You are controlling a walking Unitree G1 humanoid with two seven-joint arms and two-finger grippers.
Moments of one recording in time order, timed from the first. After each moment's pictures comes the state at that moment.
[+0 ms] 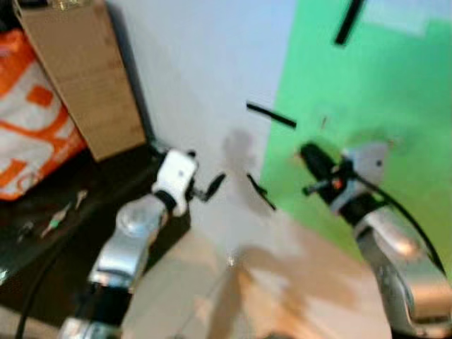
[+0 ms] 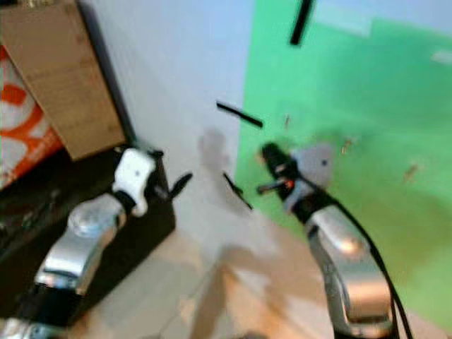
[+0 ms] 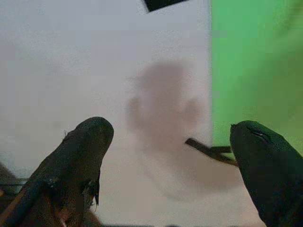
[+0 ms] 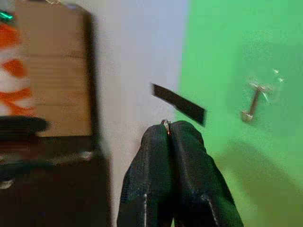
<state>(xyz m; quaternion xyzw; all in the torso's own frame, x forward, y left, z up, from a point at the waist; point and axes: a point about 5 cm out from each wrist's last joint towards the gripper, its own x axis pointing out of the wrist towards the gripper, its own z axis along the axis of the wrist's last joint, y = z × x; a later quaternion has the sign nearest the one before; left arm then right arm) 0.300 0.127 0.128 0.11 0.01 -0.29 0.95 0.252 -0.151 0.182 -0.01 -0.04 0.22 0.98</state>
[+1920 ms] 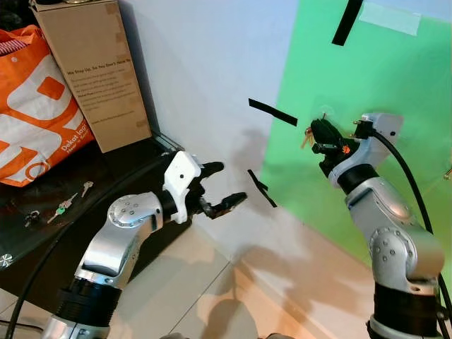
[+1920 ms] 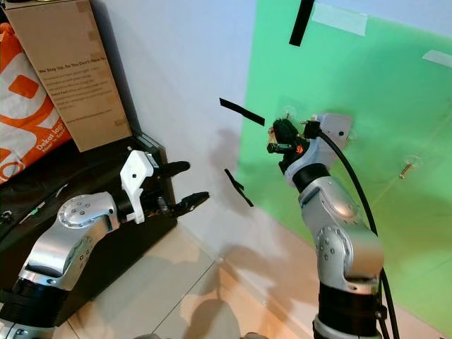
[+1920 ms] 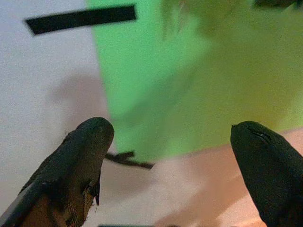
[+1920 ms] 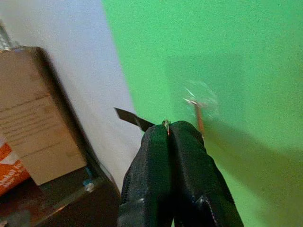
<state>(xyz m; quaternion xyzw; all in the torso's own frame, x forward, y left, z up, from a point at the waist) 0.283 0.115 0.146 0.05 0.03 -0.48 0.88 0.294 -0.162 0.193 0.15 -0.01 0.10 0.98</state>
